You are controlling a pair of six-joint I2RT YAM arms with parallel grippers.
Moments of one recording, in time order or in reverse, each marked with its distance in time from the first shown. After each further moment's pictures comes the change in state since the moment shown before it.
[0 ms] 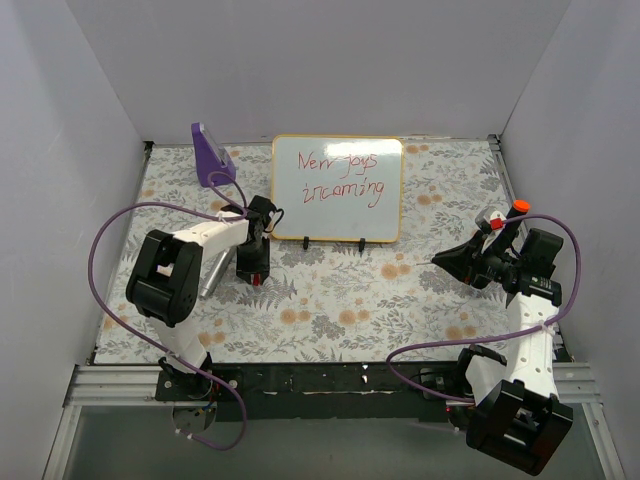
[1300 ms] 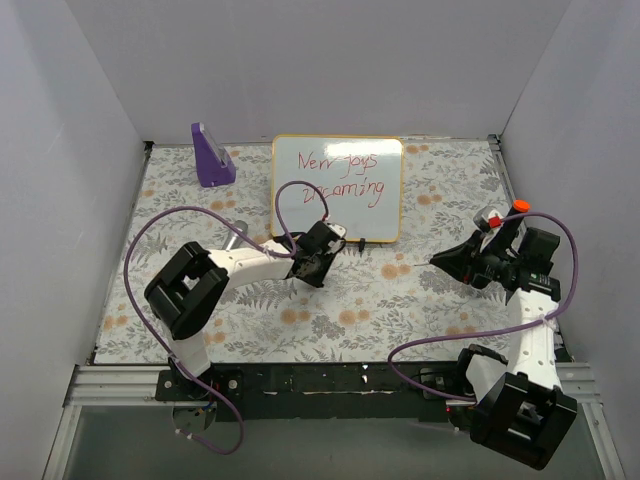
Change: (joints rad) left arm -0.409 -0.006 -0.046 0.424 0.007 0.164; right arm 0.013 0.035 0.000 0.000 -0.003 -0.002
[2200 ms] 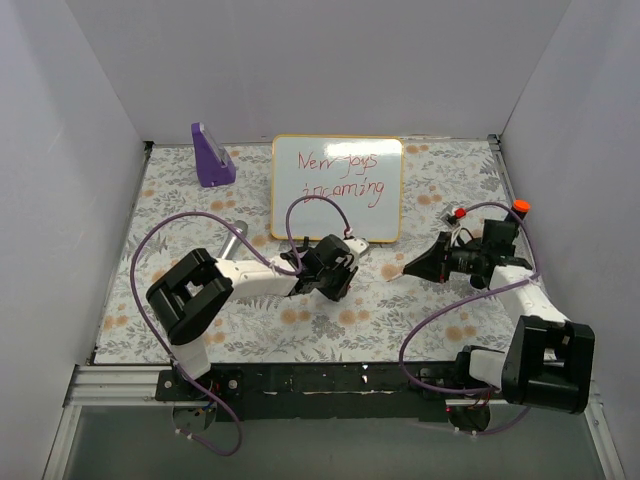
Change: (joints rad) left arm -0.123 -0.013 -0.089 0.281 0.156 0.080; right arm 0.220 0.274 -0.041 0.209 -0.026 0.190
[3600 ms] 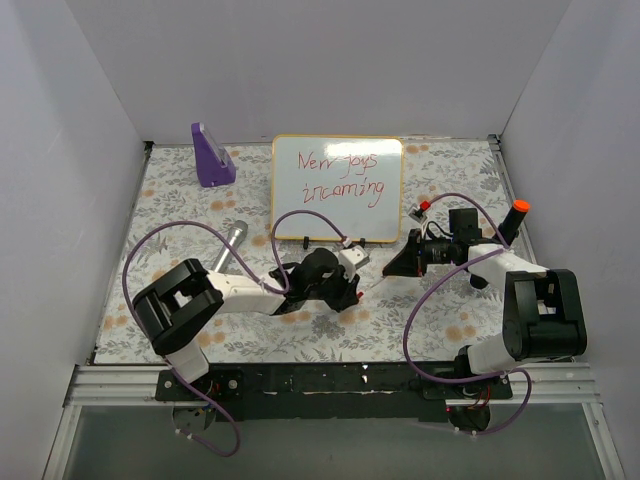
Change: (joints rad) left arm -0.039 -0.086 -0.210 0.381 0.146 -0.012; right arm 0.232 0.290 0.100 0.108 0.059 0.093
